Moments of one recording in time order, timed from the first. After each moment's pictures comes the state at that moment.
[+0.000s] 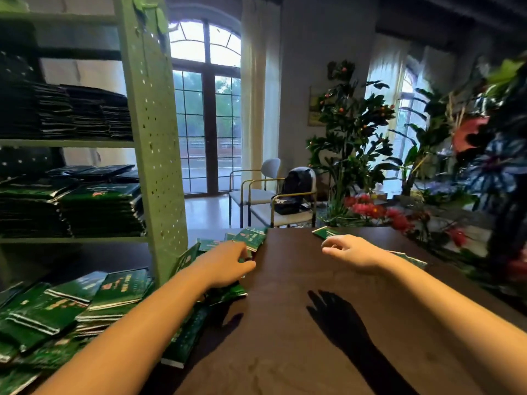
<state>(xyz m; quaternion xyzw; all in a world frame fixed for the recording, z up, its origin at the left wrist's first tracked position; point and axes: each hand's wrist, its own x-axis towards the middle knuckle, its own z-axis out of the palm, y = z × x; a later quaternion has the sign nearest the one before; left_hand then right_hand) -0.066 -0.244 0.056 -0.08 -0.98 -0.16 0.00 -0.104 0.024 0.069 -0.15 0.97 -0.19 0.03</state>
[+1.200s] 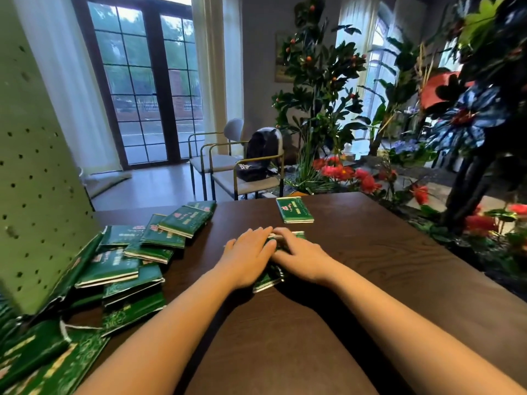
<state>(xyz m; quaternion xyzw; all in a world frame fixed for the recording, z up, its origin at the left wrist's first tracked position) -0.201 -0.107 -0.040 -0.18 -0.97 -0.19 0.02 -0.195 0.046 -0.032 -0.15 0.96 -0.25 0.02</state>
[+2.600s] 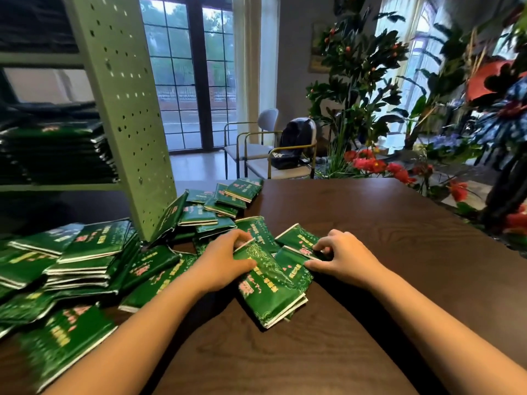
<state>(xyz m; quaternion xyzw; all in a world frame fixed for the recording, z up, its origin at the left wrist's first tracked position) -0.056 -0.228 -0.035 -0.06 -0.92 -0.40 0.02 -0.085 0.017 -0.033 -0.15 0.98 -0.15 -0.03</state>
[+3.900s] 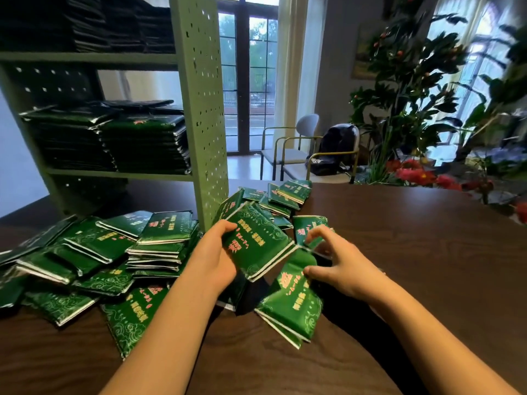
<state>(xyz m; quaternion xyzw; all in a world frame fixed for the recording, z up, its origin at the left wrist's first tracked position) -0.024 -0.291 -0.016 0.16 -0.42 -0.89 0.02 -0.058 -0.084 -0.028 -0.25 0.90 -0.36 0.00</state>
